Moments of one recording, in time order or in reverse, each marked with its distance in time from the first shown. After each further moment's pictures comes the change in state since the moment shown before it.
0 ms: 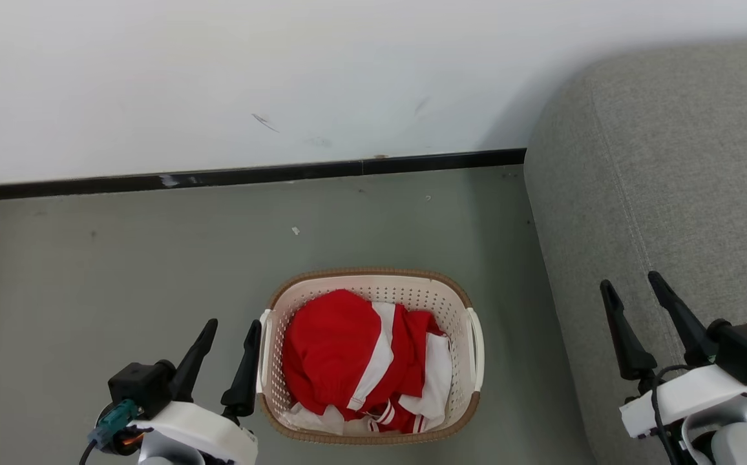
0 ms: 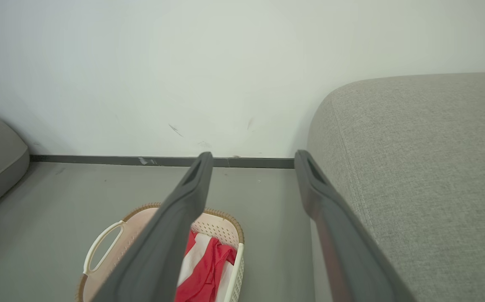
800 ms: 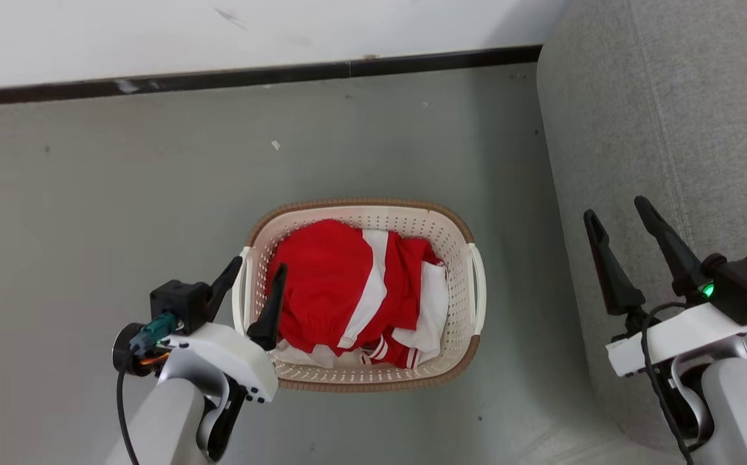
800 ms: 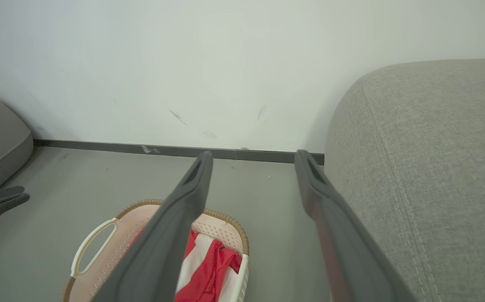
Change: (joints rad) left arm -0.237 -0.004 -0.102 0.133 0.048 0.047 0.084; right arm -0.158 -0.015 0.056 -0.033 0.002 0.000 0.000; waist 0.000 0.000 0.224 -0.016
